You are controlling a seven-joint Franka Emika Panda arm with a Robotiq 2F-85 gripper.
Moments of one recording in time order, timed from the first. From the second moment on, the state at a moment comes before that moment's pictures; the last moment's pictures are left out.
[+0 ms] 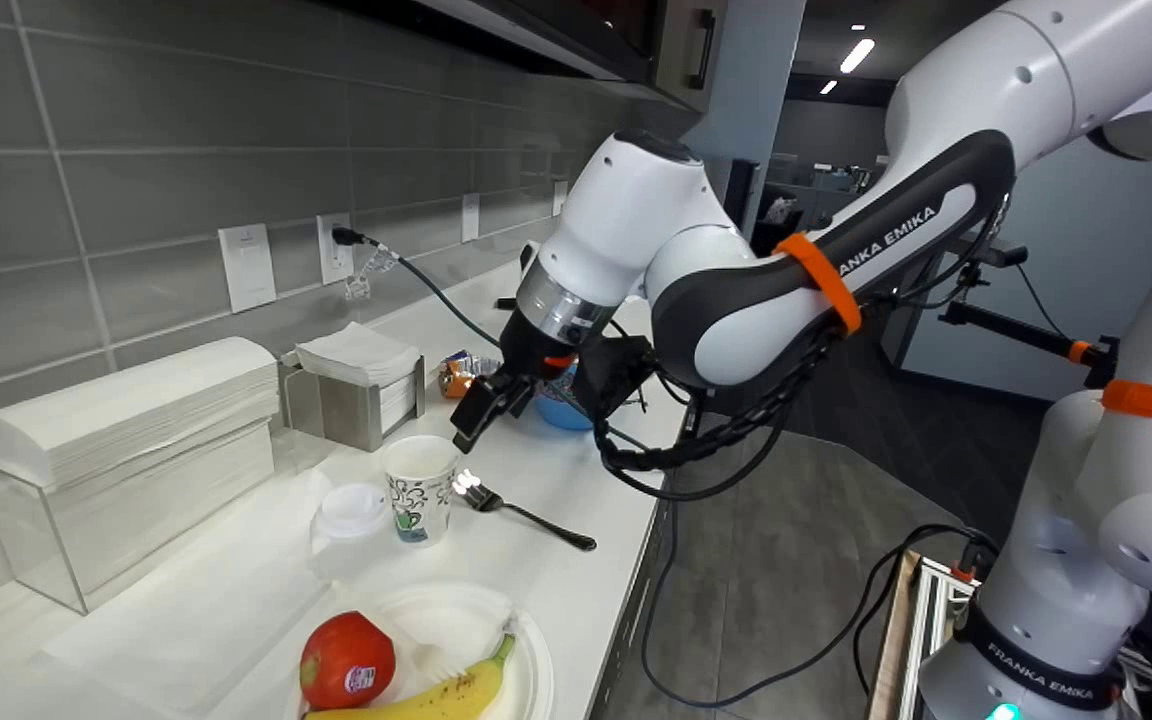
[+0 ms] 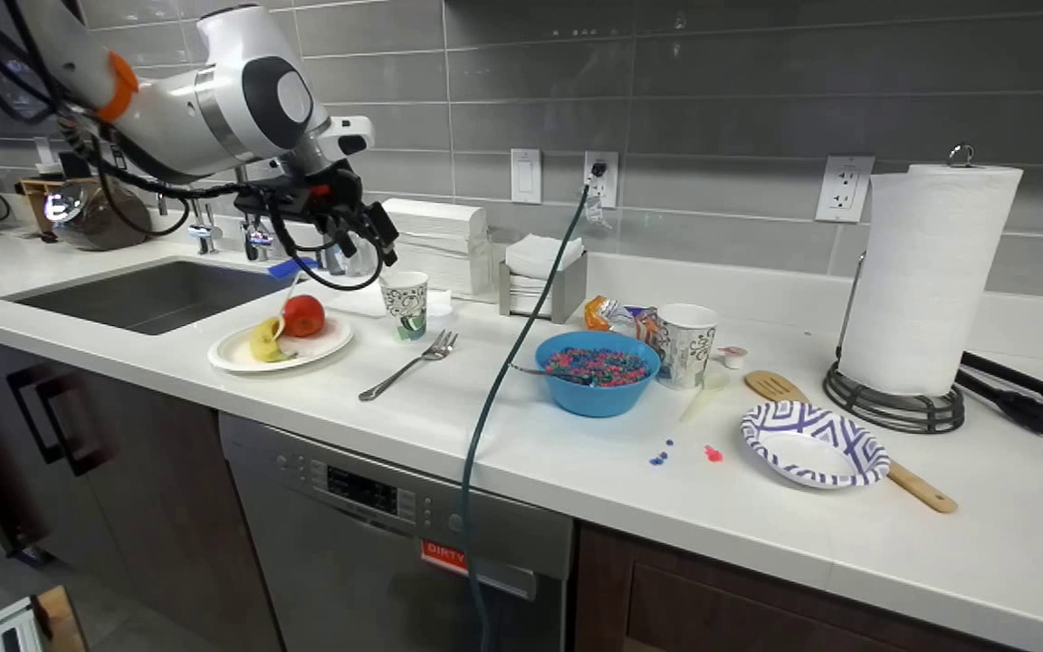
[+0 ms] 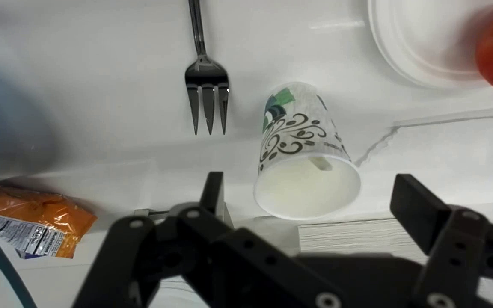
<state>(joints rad) 0.11 -0.03 0.39 -2.27 -0.32 2.68 0.58</state>
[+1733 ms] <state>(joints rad) 0.12 0.10 0.39 -2.18 -0.53 2.68 0.70</state>
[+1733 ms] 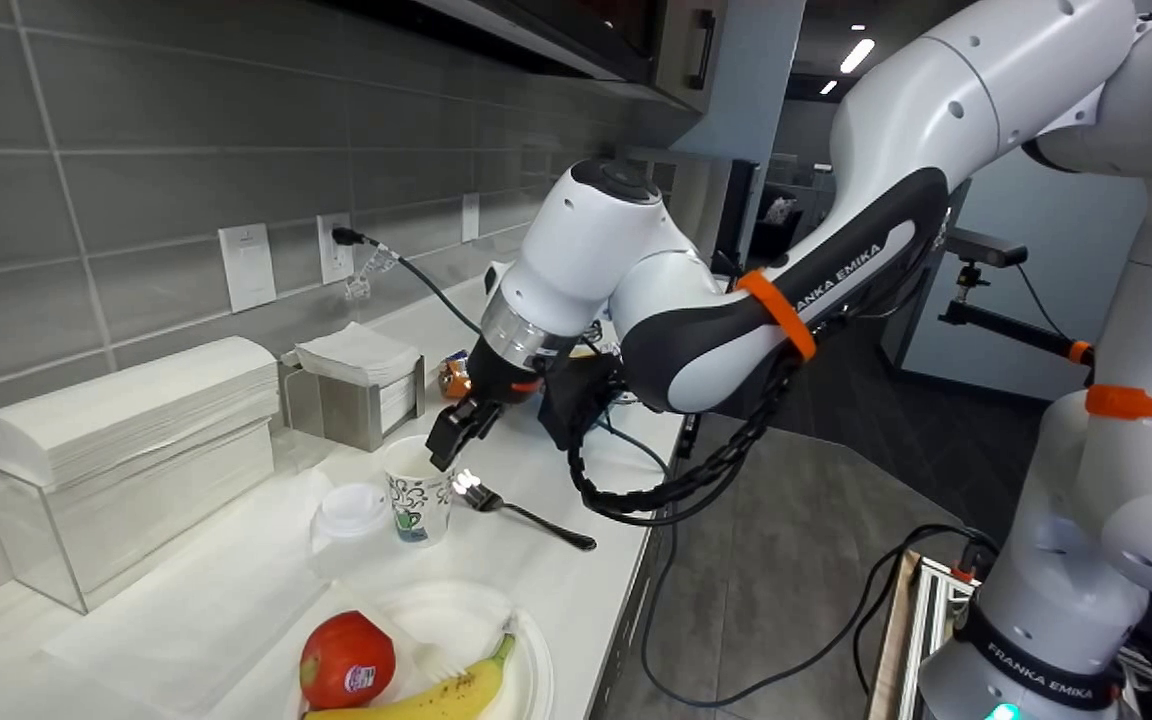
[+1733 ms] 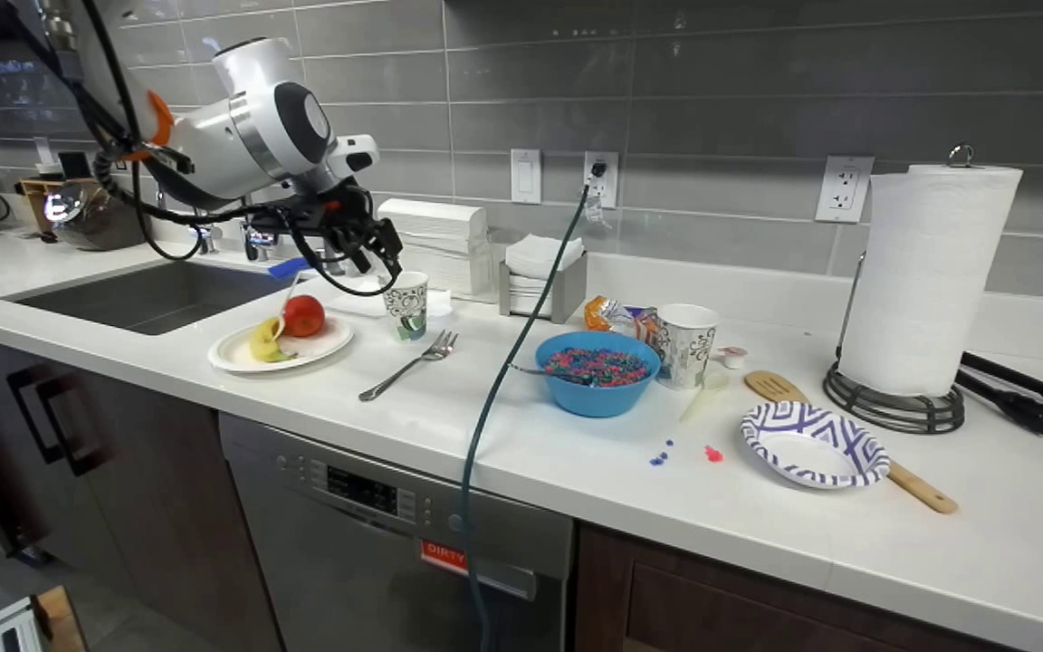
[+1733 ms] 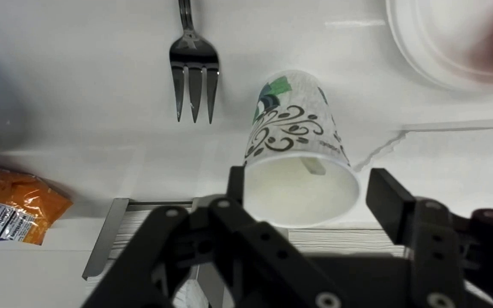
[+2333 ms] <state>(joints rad) 0.12 0.16 0.39 -2.15 -0.56 2.68 0.71</state>
